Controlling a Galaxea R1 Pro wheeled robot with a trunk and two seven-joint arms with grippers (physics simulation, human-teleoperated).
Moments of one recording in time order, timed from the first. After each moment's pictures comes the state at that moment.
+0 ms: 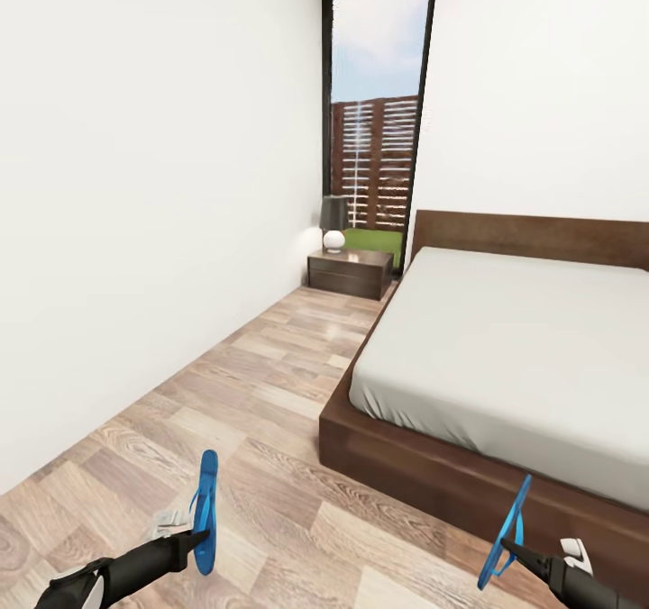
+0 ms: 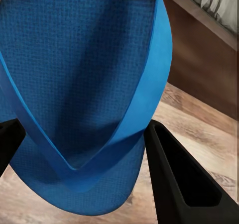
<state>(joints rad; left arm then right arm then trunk) -0.34 0.18 0.31 -0.60 0.00 0.22 -0.90 -0.43 -0.48 -0.06 -0.14 -0.54 0.22 1.30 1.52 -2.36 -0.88</state>
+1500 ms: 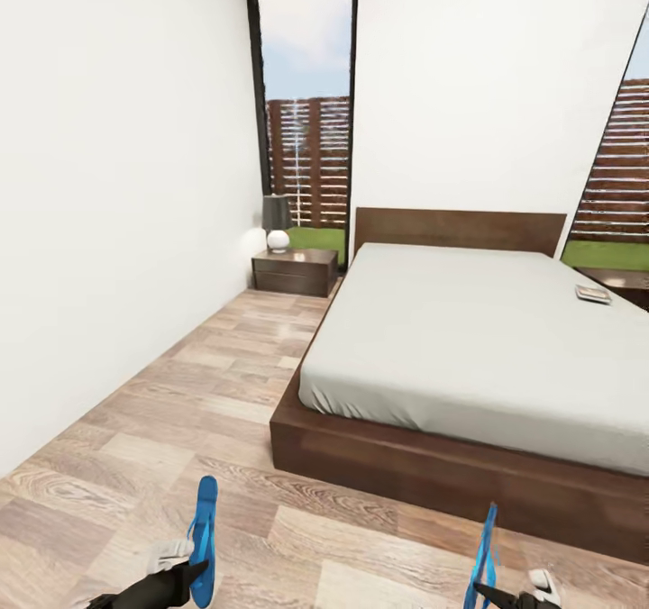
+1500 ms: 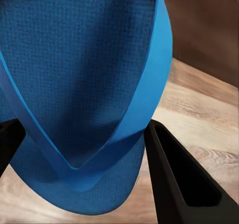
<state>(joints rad) -0.34 0.17 0.31 -0.41 0.00 0.07 -0.79 -0.43 -0.39 -0.05 -0.06 -0.38 0.15 1.29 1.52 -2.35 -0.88</state>
